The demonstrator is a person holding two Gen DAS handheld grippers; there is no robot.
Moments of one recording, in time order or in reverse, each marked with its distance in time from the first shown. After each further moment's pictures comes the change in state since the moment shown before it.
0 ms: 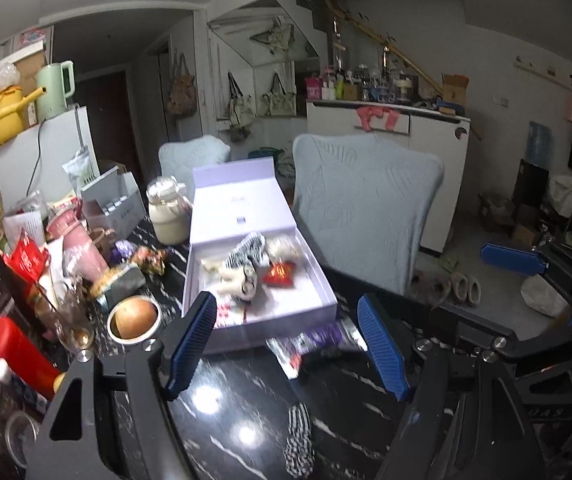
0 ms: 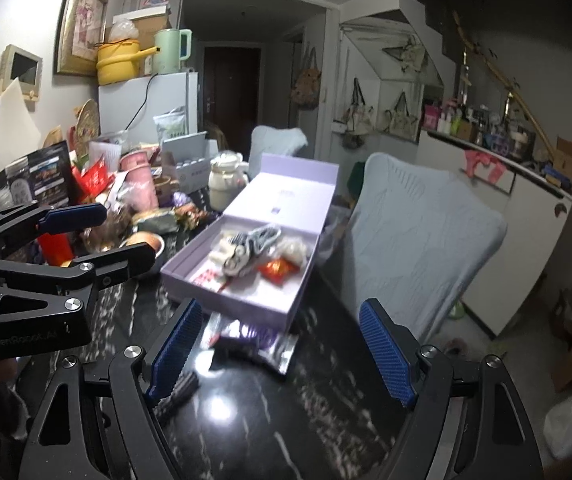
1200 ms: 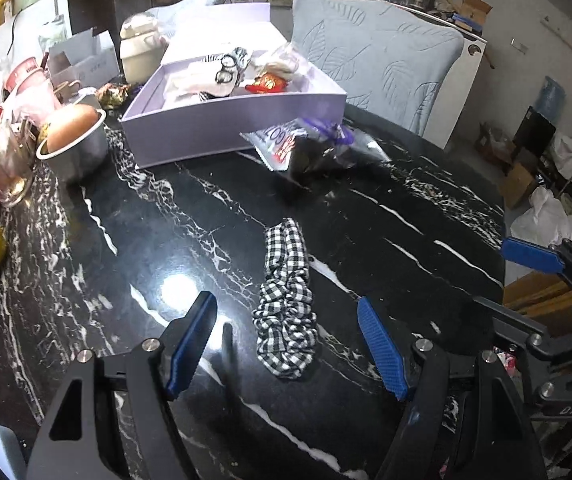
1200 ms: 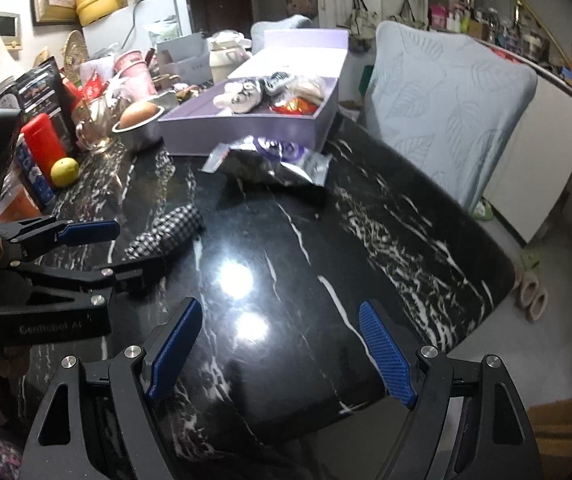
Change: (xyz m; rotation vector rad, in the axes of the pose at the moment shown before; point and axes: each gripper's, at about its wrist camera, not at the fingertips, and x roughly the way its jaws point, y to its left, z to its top) left arm 0.091 -0.001 -0.143 -0.082 0.381 -0.068; right arm 0.056 0.007 -0.139 0.112 0.303 0.080
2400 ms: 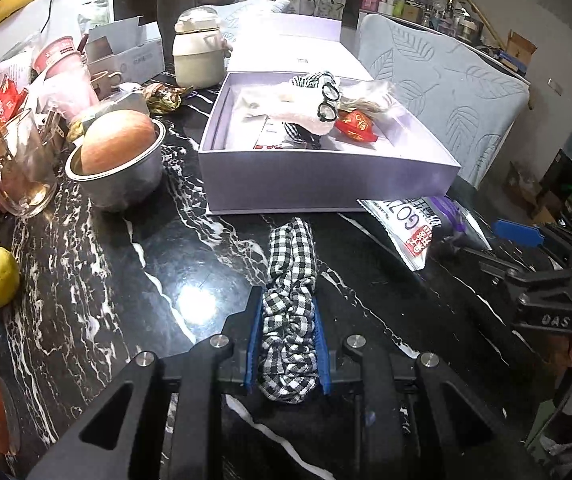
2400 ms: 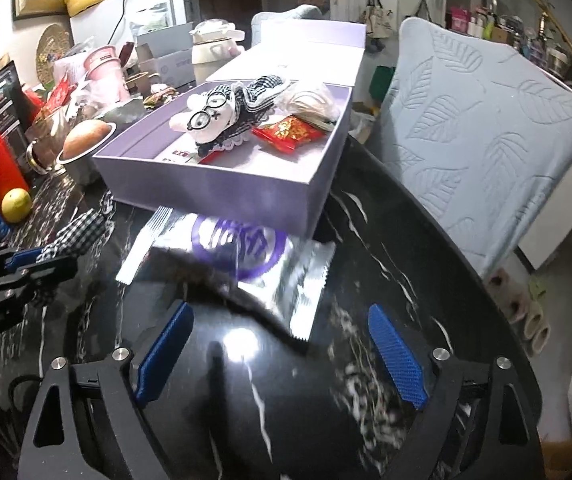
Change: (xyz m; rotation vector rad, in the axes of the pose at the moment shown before) left arm 0.029 0.081 0.046 -0.120 -0.059 0.060; right arm 0.099 -0.019 0.099 -0.058 0.015 0.011
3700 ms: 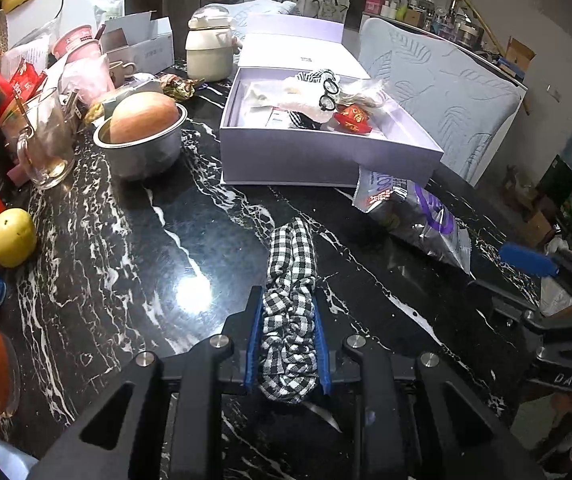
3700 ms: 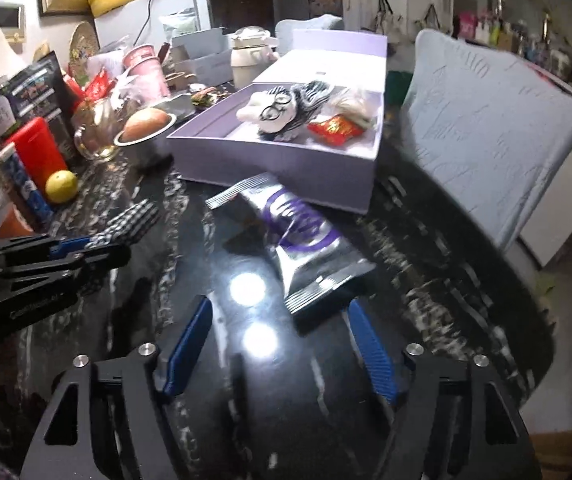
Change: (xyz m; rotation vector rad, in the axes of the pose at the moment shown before) left arm -0.029 0.007 -0.029 -0.027 0.000 -0.014; right arm -0.050 0.055 -0.035 -0.019 -0.020 0.001
